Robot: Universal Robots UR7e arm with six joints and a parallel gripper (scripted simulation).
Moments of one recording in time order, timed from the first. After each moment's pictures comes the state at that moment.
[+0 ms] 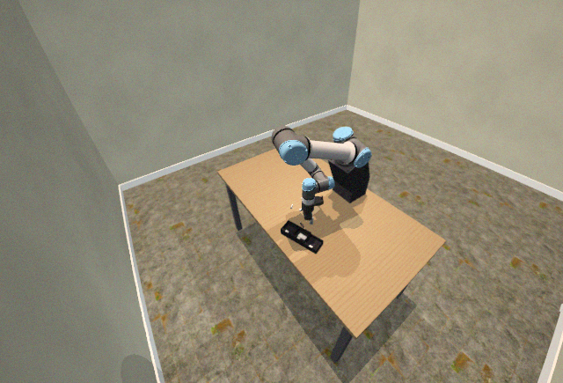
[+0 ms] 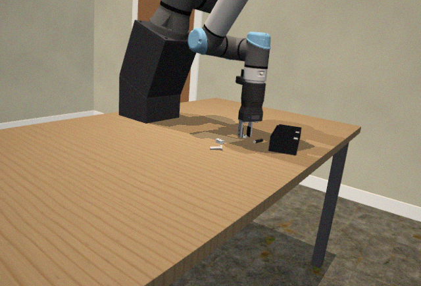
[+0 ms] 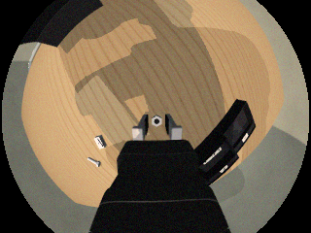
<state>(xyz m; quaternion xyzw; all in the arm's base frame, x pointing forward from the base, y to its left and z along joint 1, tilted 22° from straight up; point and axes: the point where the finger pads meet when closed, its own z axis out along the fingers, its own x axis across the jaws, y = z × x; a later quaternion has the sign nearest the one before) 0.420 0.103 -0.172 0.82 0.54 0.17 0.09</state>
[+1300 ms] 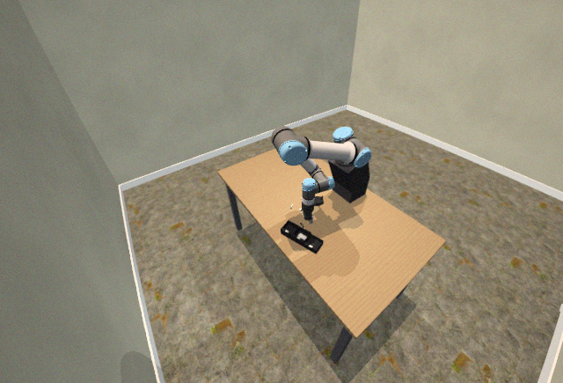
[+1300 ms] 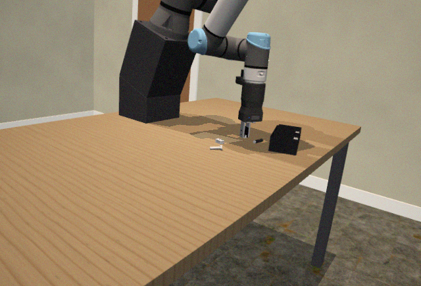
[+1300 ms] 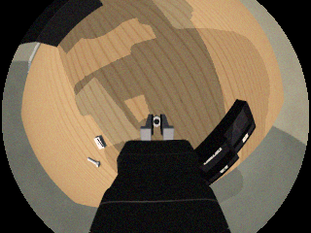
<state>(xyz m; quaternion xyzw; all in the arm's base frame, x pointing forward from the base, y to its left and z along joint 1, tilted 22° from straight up) 0.420 0.103 -0.172 0.82 0.54 0.17 0.09</state>
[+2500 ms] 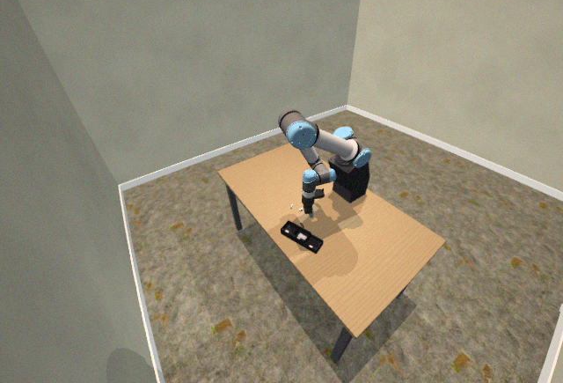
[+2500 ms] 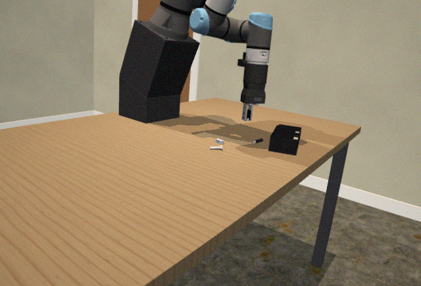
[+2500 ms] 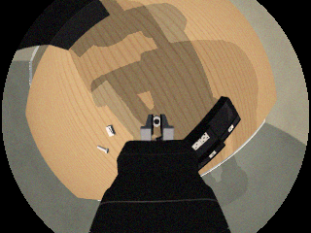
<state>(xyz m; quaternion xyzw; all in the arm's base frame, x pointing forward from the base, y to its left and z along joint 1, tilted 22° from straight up) 0.400 0.101 -0.116 0.82 0.54 0.17 0.09</state>
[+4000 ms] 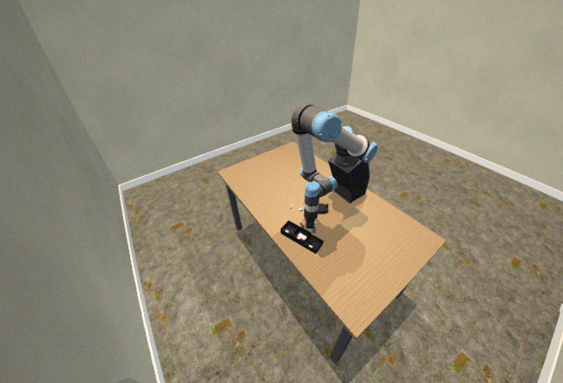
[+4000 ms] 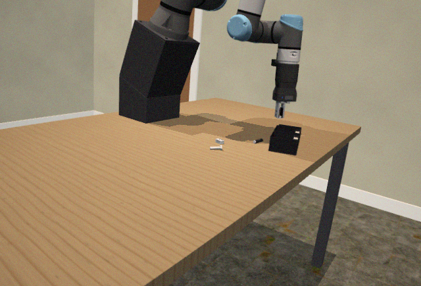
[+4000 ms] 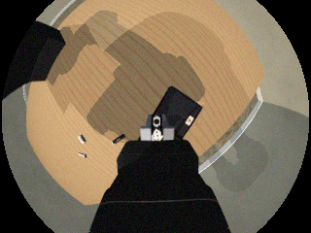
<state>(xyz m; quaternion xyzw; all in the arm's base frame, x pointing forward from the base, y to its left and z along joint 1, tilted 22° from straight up) 0.449 0.213 -0.083 0.86 0.47 0.19 0.07</state>
